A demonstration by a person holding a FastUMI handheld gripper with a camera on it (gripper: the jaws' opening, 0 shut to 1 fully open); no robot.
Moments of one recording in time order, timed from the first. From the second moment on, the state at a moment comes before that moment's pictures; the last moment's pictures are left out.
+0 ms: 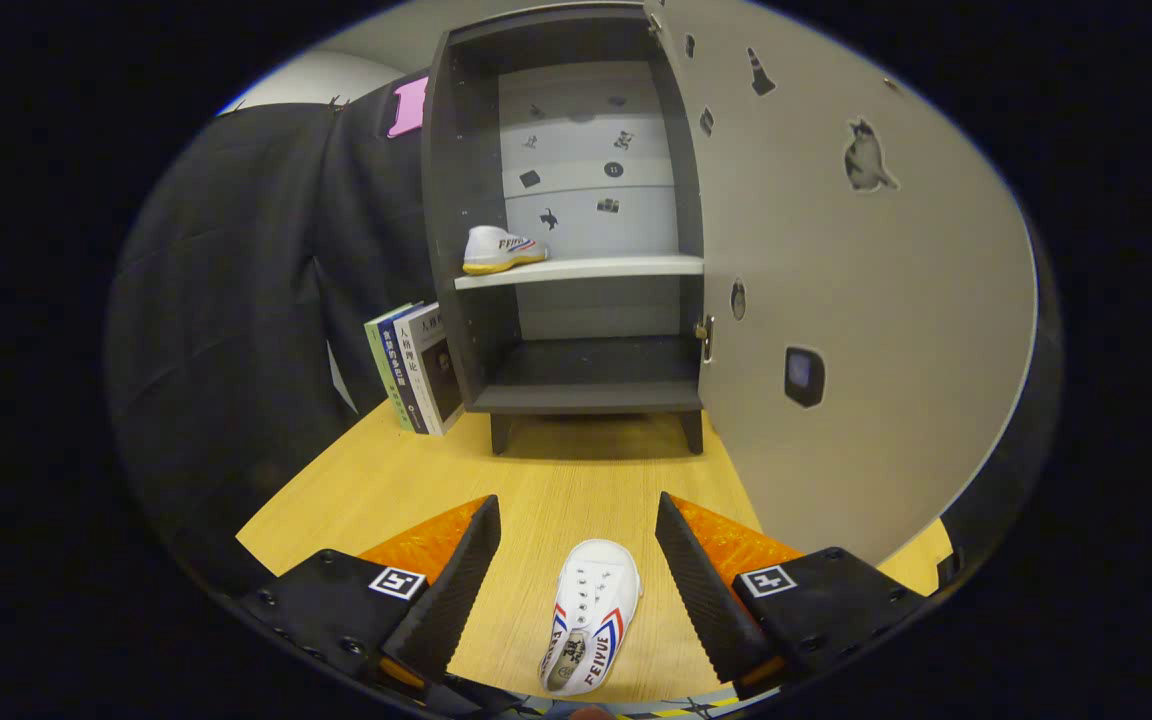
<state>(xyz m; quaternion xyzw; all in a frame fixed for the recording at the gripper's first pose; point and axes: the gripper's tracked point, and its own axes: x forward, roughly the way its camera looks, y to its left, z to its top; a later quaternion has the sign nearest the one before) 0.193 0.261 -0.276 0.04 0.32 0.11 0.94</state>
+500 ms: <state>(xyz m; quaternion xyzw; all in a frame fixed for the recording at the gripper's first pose) 0.180 0.291 -0.377 0.03 0.43 0.12 0.90</state>
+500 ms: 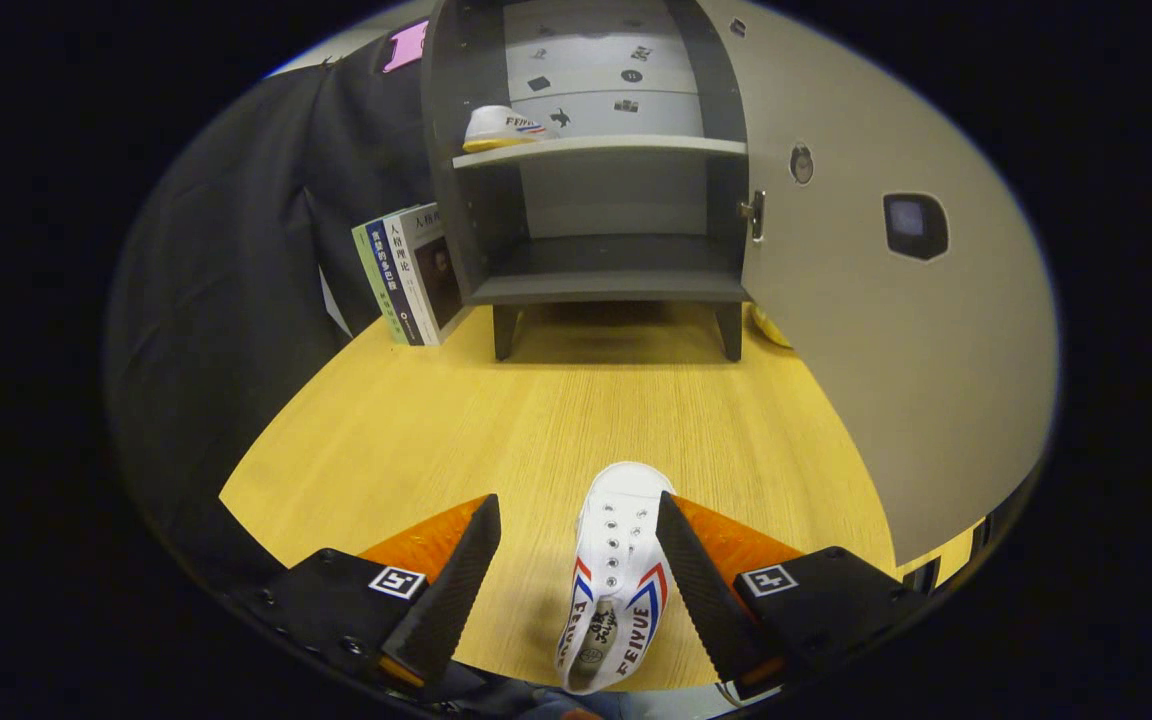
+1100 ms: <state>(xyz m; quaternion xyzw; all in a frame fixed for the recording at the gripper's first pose) 0.150 0.309 -0.444 0.04 0.53 0.14 0.83</state>
